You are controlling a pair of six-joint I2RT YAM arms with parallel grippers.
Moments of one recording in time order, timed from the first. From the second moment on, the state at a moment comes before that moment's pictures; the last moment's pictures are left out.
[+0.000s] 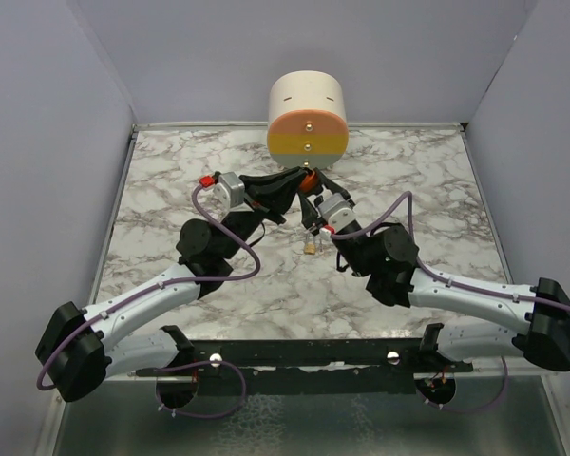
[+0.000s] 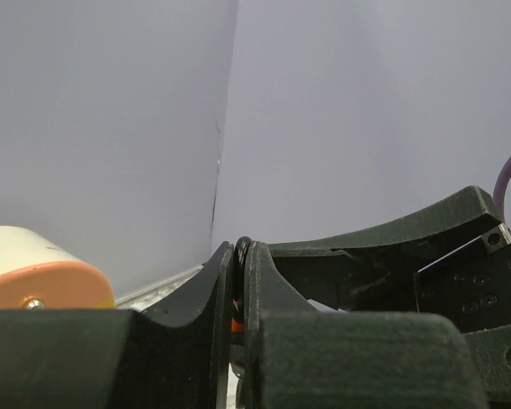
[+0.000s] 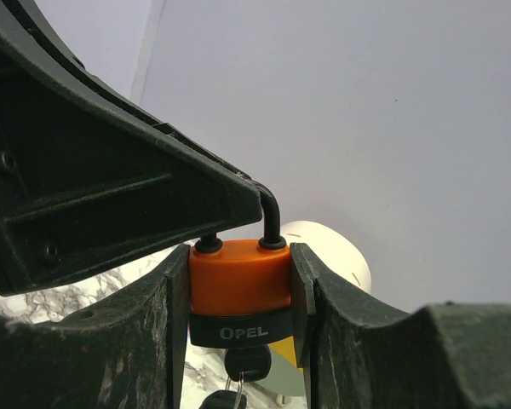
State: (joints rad) left arm -0.82 1.13 0.70 0.93 0.06 -0.23; right arm 1.11 1.18 0.80 0.87 0.36 -0.69
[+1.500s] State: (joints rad) left arm -0.83 1.04 0.70 0.54 0.08 -0.21; right arm 1.16 1.16 0.57 0.96 0.49 -0.44
